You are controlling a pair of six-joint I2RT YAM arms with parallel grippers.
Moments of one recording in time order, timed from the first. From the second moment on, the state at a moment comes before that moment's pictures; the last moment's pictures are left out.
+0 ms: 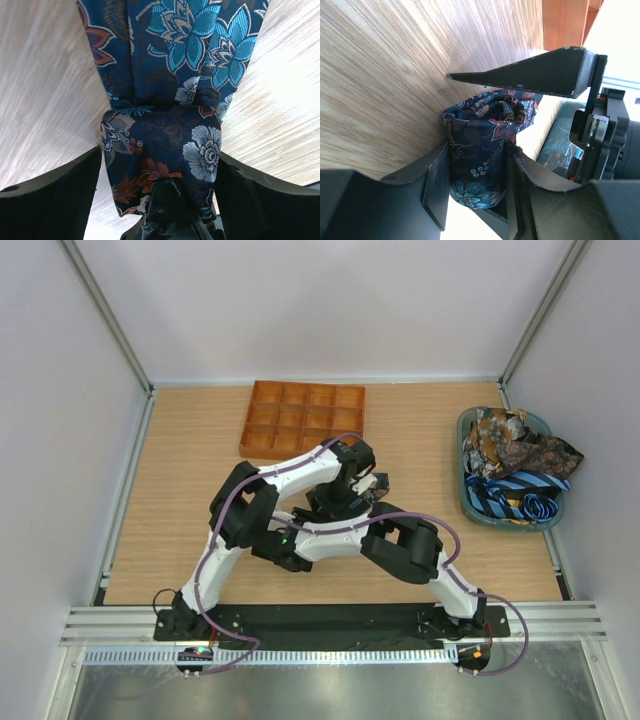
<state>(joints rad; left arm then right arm) -0.85 2.26 1.83 -1.12 0.06 0.02 1.25 2.19 1.44 -0.72 1.02 0.12</state>
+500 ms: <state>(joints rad) -0.84 1.98 1.73 -0.81 0.01 0.00 1.25 2.13 1.39 -0.68 0.96 0.12</state>
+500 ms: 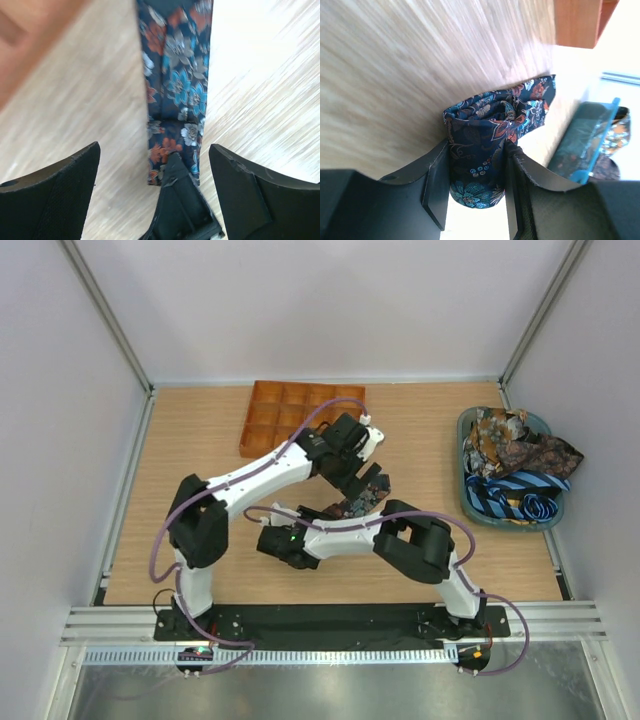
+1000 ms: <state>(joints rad) -0.68 1.34 1.19 -0.35 -0.23 -0.24 1.15 1.82 1.13 -0.41 0.59 0.16</state>
